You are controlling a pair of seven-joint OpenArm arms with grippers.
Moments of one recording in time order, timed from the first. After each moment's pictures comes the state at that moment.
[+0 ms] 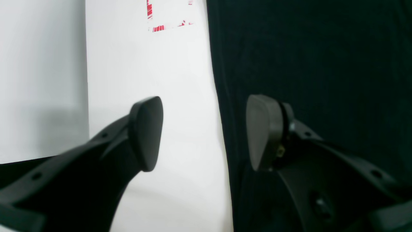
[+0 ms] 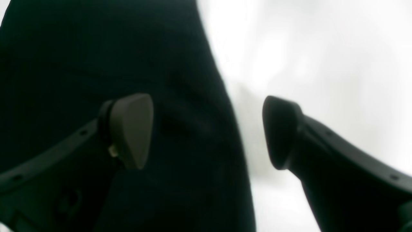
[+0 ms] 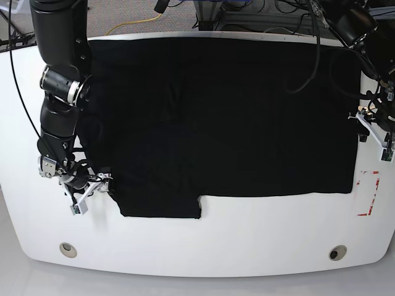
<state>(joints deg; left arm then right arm) -3.6 -15.0 -39.5 104.7 -6.2 -43.2 64.0 40.9 18.0 21.0 25.8 -6.3 40.9 -23.6</state>
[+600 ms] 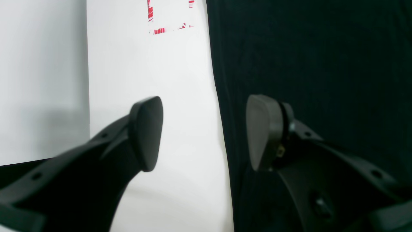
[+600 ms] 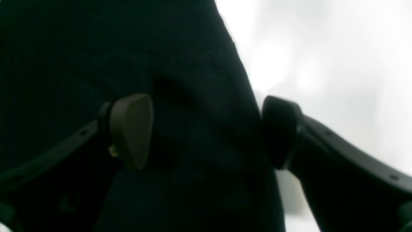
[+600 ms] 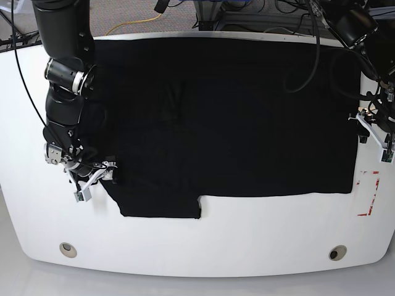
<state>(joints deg) -4.0 -15.0 -39.2 104.7 -6.2 -43.2 64.0 36.5 17.2 21.0 25.8 -5.4 39.6 -19.7</state>
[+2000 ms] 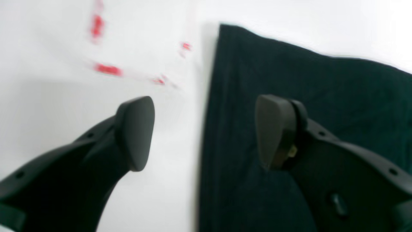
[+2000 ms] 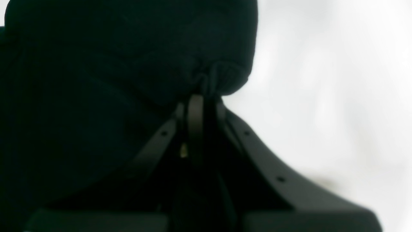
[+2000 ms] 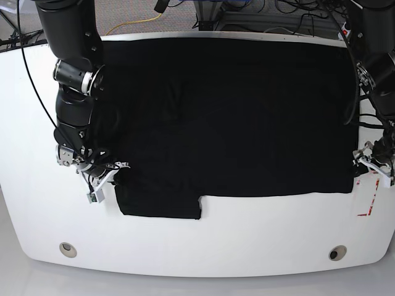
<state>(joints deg) -34.5 -30.3 -31.4 26.5 -2.5 -38.9 24.9 36.6 13.7 21.2 26.0 -5.8 39.2 -20.4</state>
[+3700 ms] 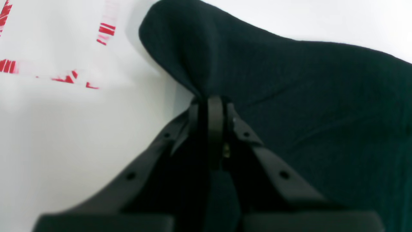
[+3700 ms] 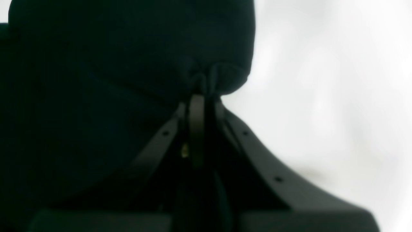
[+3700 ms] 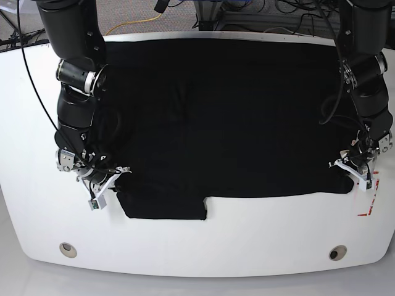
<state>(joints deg) -34.1 -24.6 -22.7 25.8 -3.7 -29.4 19.1 36.7 12.6 21.2 30.4 -6.6 39.8 -21.6</state>
